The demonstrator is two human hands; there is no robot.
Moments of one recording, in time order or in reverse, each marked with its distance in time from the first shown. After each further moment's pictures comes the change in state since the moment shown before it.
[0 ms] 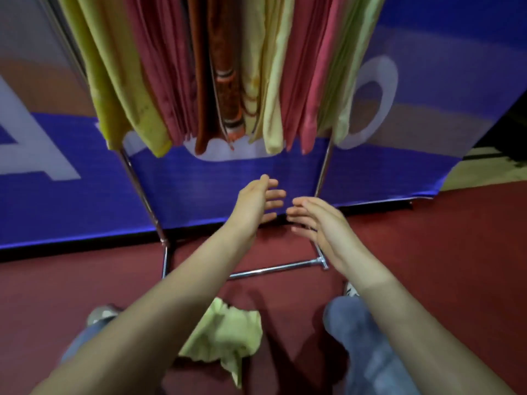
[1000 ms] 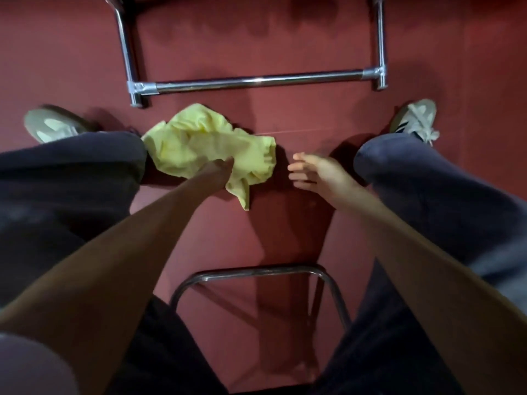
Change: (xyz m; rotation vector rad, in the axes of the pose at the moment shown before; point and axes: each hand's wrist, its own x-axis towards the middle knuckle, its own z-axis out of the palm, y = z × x) left_hand 0.048 -0.365 -0.140 0.667 0.007 -0.802; right_hand 0.047 0.305 -0.011 -0.125 0.020 0.905
